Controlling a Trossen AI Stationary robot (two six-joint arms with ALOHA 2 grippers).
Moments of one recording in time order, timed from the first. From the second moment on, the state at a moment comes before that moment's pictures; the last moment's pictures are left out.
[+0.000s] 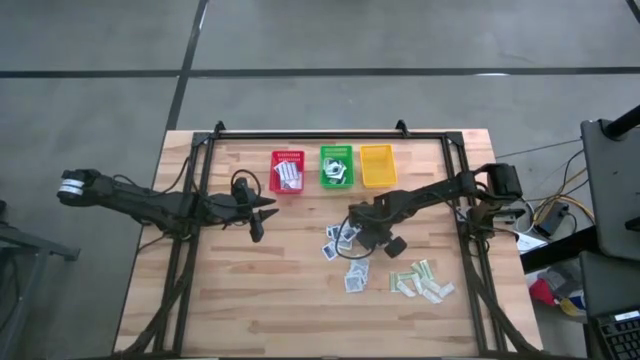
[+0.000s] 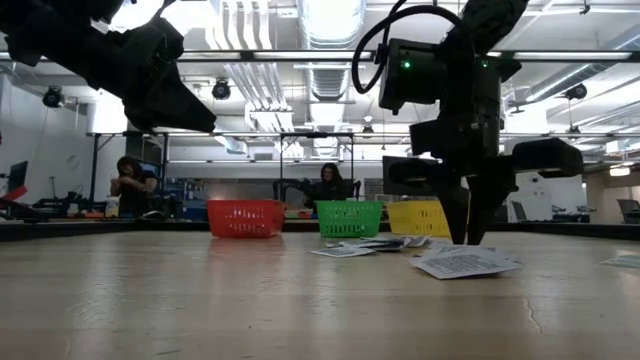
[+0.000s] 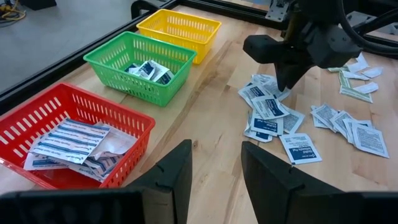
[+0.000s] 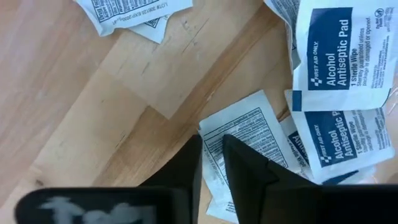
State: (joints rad) left arm -0.11 0.85 0.40 0.01 -0.42 -0.32; right arm 0.01 1.82 0.99 -0.64 -0.08 -0.63
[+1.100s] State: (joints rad) left arm -0.11 0.85 0.40 0.01 -0.42 -0.32; right arm 0.01 1.67 1.15 -0.86 -0.19 -0.53
